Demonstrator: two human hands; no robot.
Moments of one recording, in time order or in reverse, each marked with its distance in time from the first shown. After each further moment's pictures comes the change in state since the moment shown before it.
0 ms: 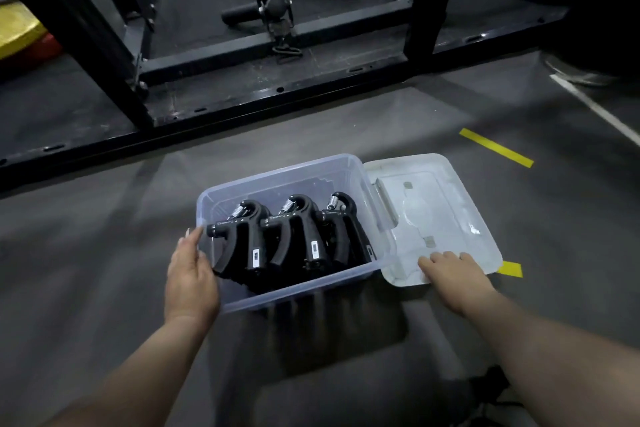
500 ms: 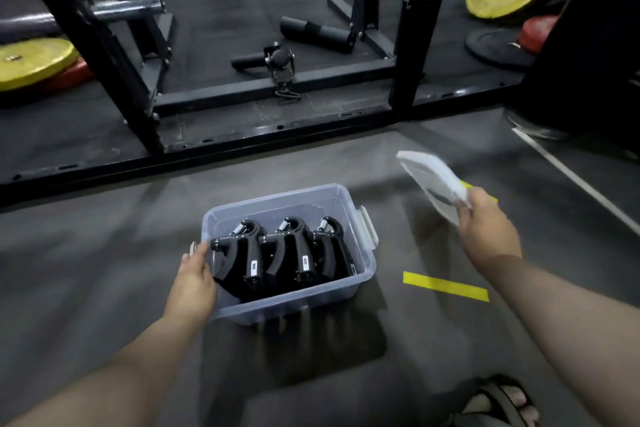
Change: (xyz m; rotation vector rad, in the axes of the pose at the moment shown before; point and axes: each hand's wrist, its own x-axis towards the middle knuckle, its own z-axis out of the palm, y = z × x) left_hand 0.002 0.004 -0.011 0.022 -0.197 -0.024; right_hand -0.034 0.068 -0.135 0.624 0.680 0.440
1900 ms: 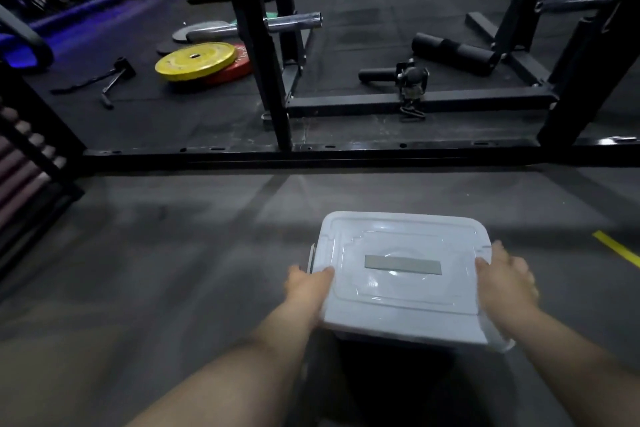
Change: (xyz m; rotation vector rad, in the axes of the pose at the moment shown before) left_hand -0.005 0.029 -0.026 -0.632 0.067 -0.681; right_hand -0.029 -0.157 0.098 -0.001 -0.427 0.092
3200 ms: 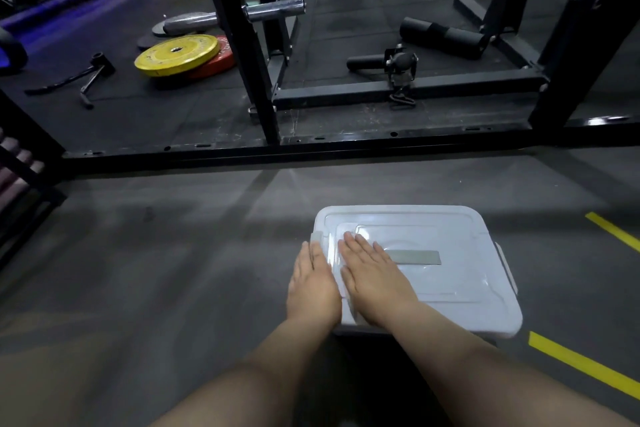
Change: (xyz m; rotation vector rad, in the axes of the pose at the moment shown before) left_hand -0.001 -0.018 0.021 0.835 0.063 0.583; right_hand -0.062 -0.105 0.079 -0.204 -0.233 -0.798
